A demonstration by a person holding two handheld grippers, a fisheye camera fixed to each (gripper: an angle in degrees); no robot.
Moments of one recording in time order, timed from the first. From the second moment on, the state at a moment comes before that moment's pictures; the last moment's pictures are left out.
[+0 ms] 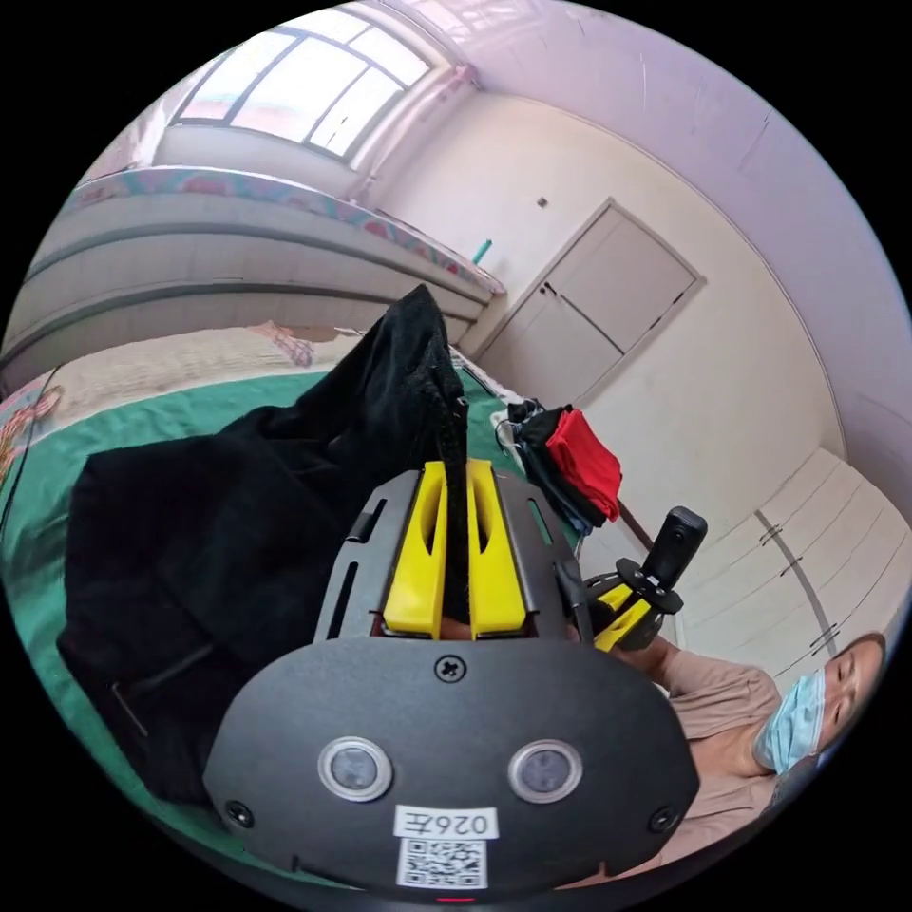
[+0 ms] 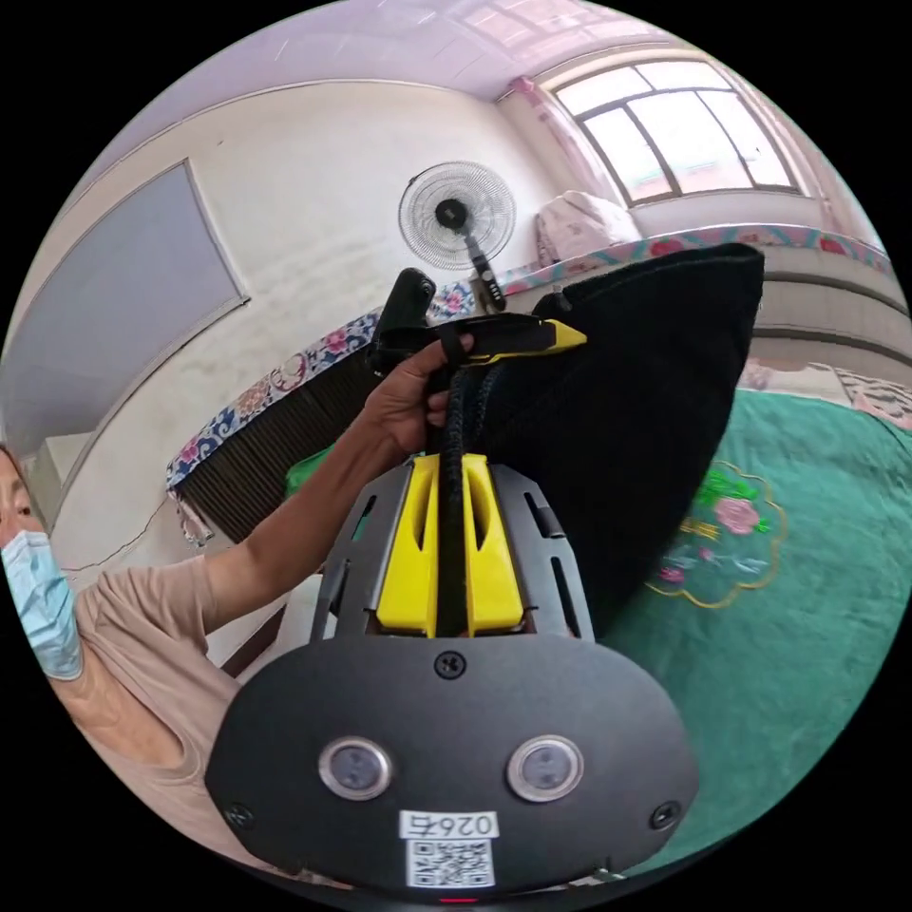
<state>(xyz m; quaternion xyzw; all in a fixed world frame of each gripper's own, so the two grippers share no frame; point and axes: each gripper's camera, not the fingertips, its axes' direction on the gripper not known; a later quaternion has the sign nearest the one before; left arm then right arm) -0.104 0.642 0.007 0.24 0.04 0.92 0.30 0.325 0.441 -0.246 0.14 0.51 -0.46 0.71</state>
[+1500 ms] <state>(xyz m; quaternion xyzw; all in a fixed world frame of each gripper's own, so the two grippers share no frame) -0.221 0.245 -0.042 0.26 0.08 0.91 0.31 0.590 0.307 -0.281 0.32 0.57 -0.23 0.72</state>
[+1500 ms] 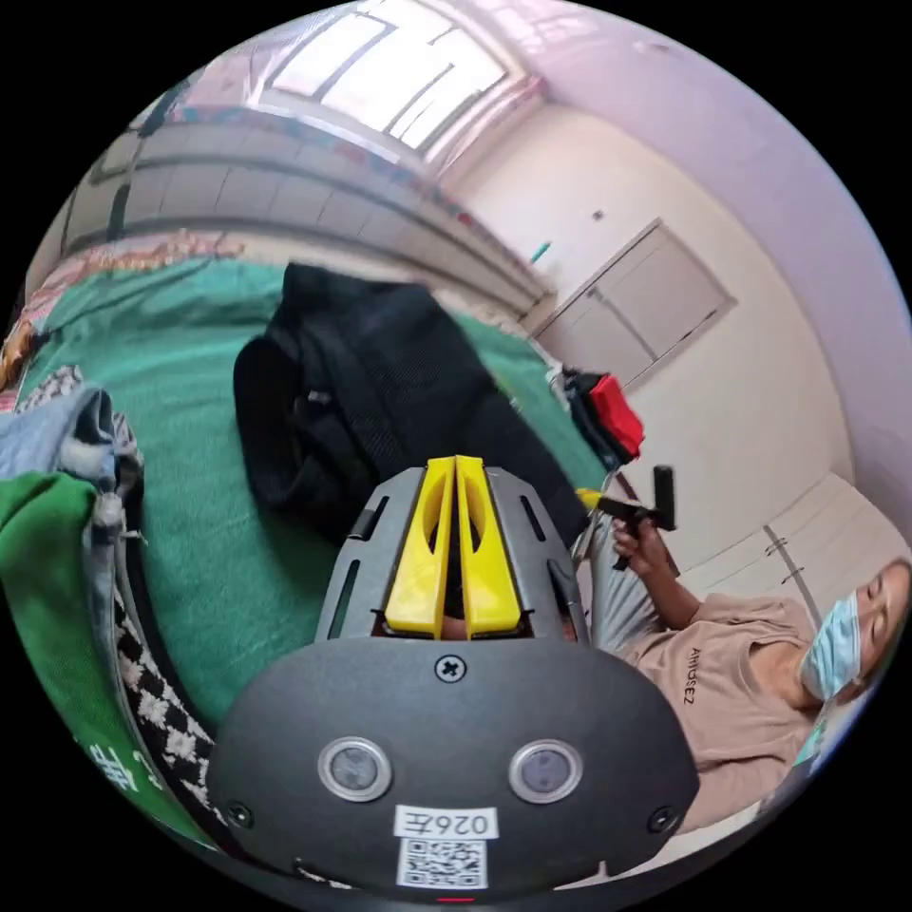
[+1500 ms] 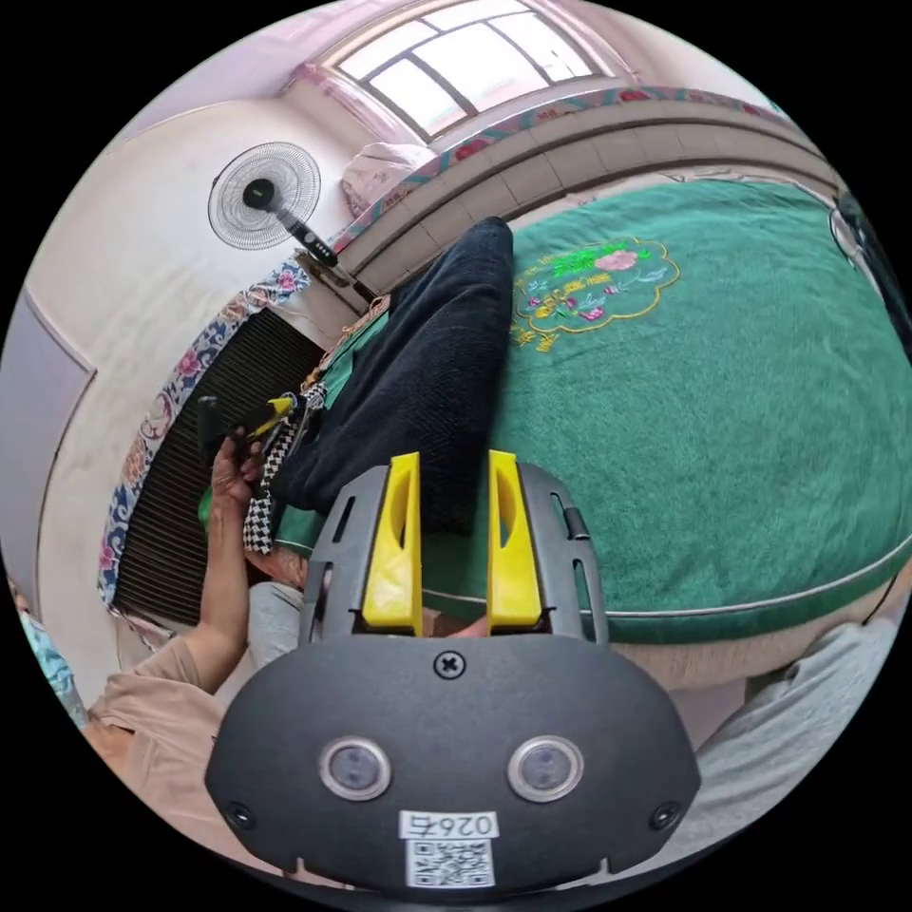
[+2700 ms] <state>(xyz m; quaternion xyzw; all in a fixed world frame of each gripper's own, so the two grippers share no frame) -0.181 0.208 0.132 0.28 -0.09 0.87 0.40 0.731 -0.032 -0.039 0.08 0.80 -0.26 0.53</state>
